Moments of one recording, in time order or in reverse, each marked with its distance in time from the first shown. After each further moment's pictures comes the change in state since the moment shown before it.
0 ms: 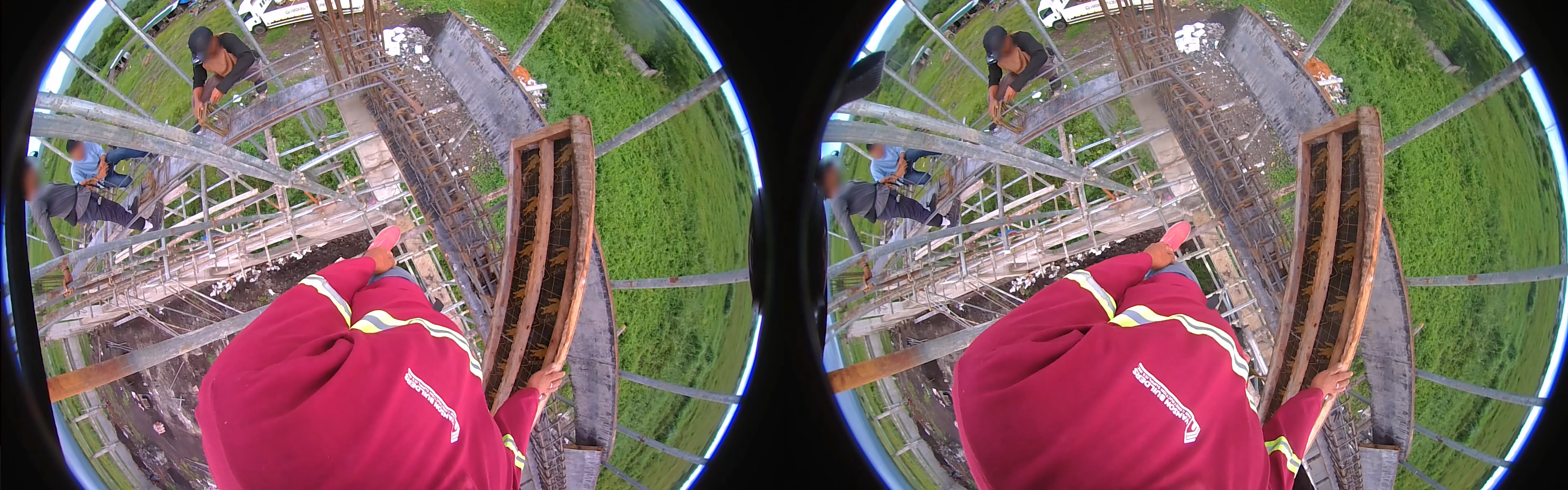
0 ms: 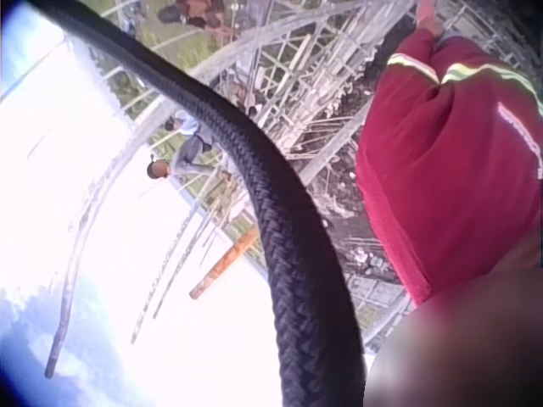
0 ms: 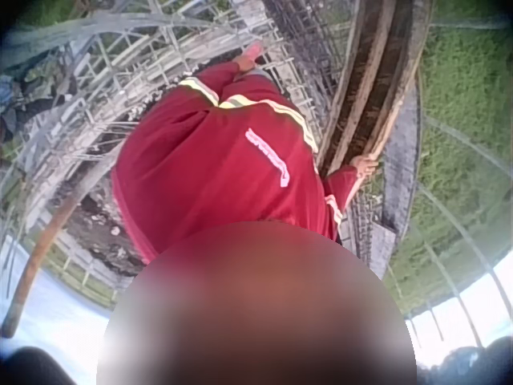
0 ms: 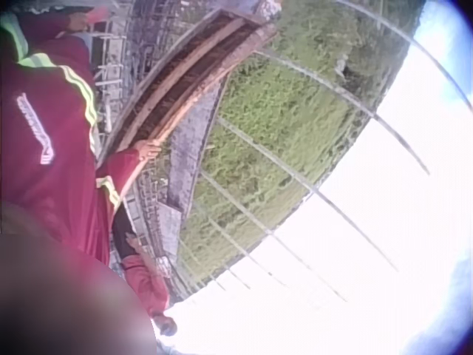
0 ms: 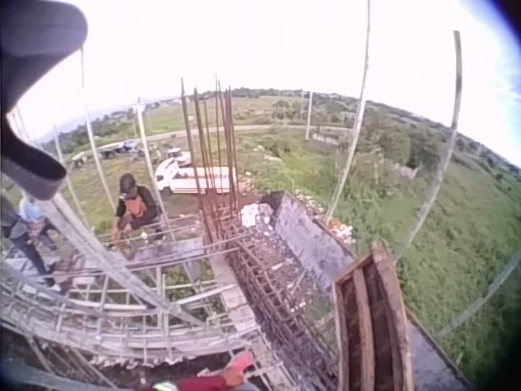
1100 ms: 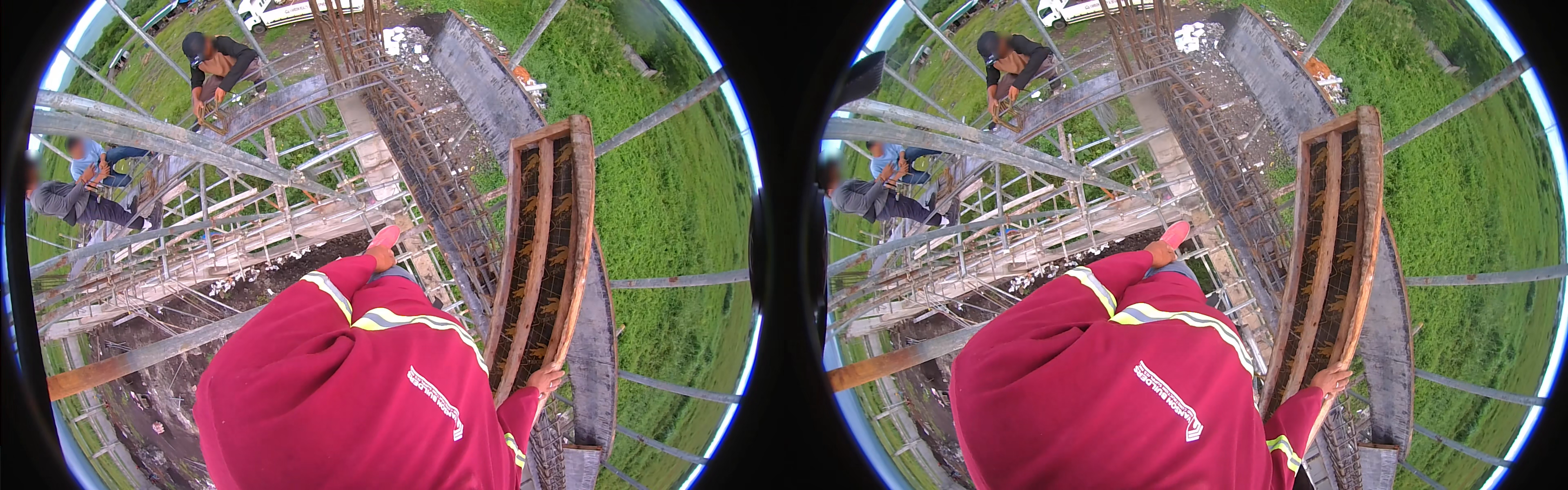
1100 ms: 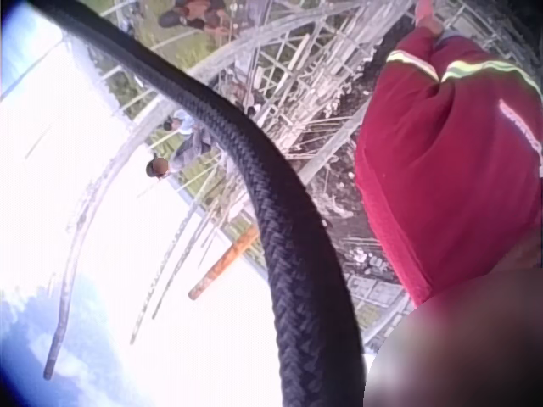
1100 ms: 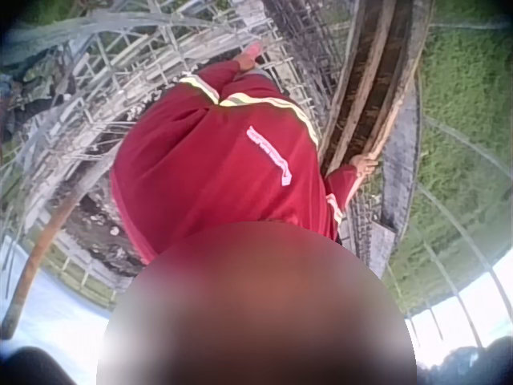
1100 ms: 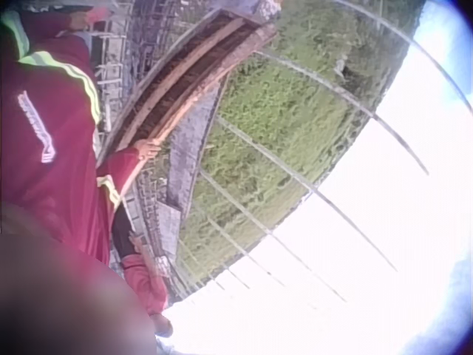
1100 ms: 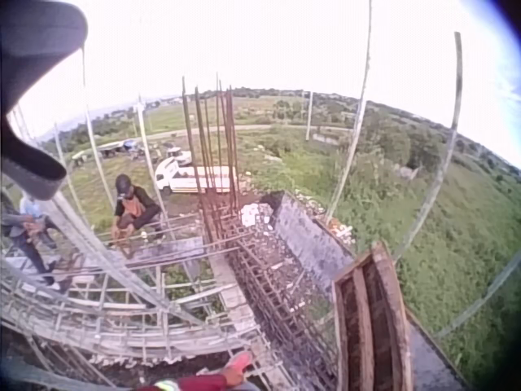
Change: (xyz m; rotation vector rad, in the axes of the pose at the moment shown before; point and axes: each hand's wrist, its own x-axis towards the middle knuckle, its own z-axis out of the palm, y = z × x) left_hand 0.000 0.003 -0.006 -0.004 -0.028 -0.024; right_hand -0.004 -0.005 -0.003 0.000 -0.012 0.033
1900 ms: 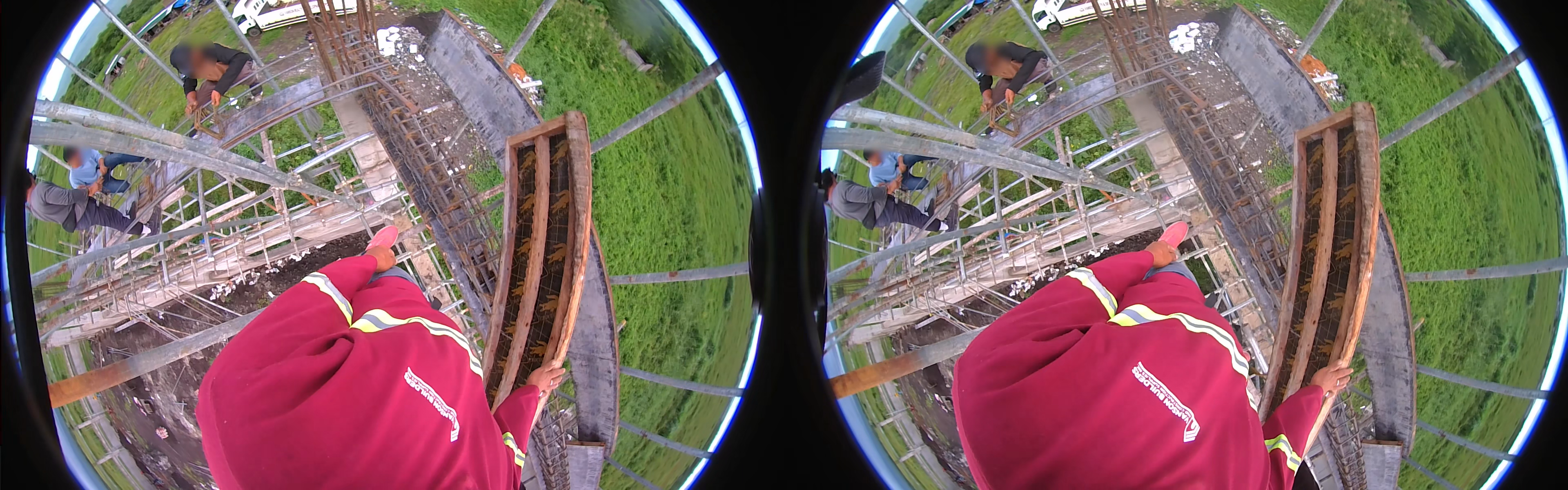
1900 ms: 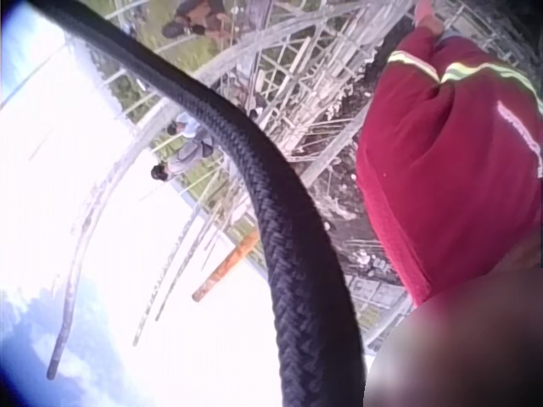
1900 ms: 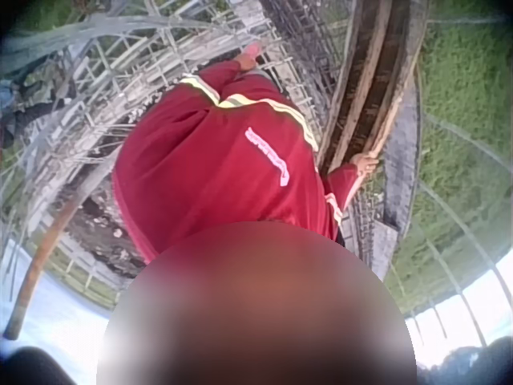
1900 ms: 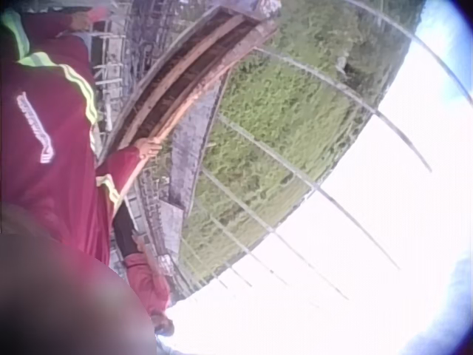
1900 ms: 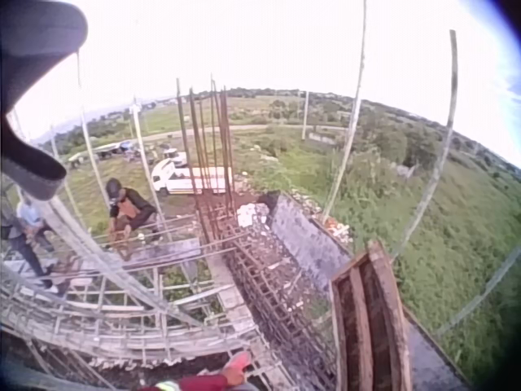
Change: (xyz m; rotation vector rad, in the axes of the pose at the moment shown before) left_hand 0.009 0.003 0.000 -0.072 -0.014 -0.032; right_hand 0.006 0.007 0.007 -0.011 0.040 -0.035
